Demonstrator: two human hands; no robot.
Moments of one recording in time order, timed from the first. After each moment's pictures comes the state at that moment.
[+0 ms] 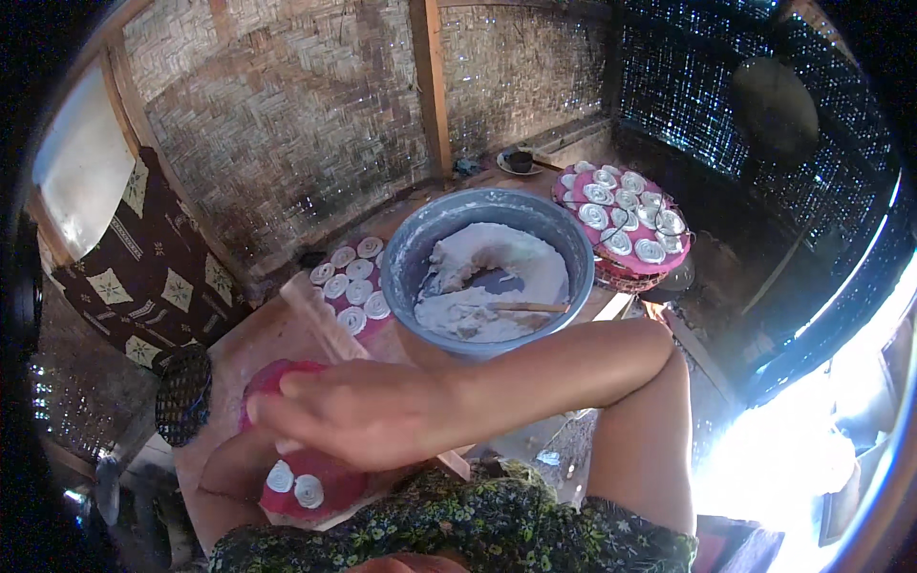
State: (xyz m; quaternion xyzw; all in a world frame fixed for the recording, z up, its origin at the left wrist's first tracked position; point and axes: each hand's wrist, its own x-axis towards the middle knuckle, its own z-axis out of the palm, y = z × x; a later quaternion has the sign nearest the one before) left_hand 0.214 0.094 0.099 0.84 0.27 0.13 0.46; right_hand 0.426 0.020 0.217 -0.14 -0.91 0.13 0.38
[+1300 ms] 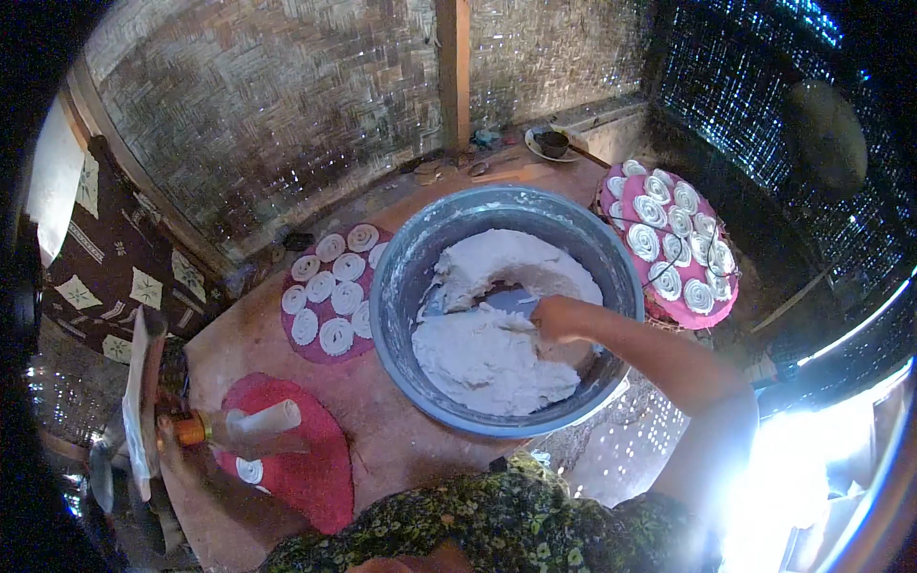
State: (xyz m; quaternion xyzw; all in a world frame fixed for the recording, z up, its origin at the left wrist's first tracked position) left_hand 0.142 0.171 0.104 0.45 0.37 0.76 0.29; right_hand 0.691 0.190 0.025 -0.68 -0.69 0.25 -0.06
